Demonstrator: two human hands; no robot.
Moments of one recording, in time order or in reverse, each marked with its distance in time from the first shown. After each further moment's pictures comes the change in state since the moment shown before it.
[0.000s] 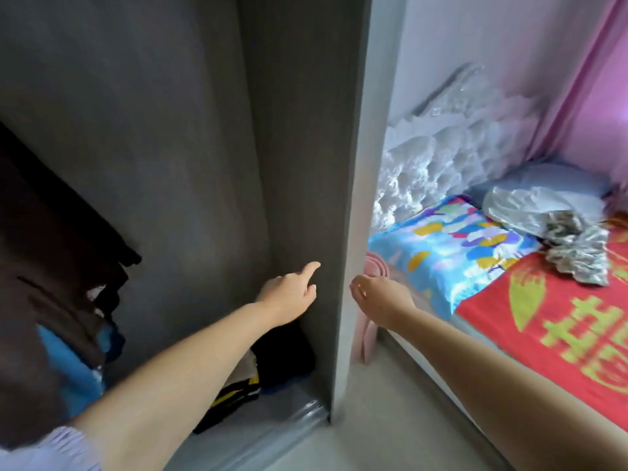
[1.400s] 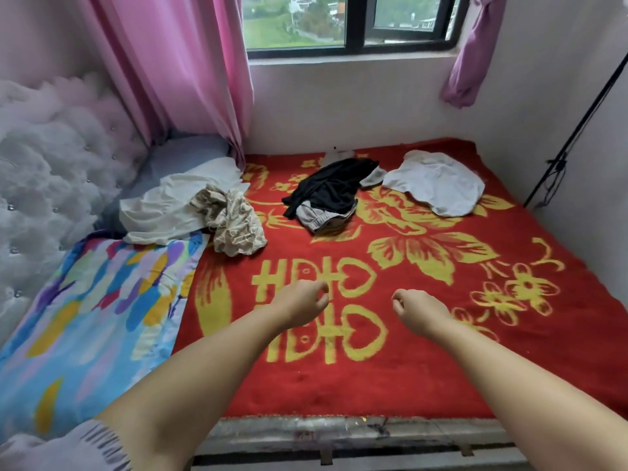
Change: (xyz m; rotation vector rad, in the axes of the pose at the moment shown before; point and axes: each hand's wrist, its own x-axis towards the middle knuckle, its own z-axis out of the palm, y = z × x) left_hand 0.307 0.746 0.325 0.071 -0.605 0.989; right_hand -0.366 0.700 -0.084 0.117 0.044 1.311
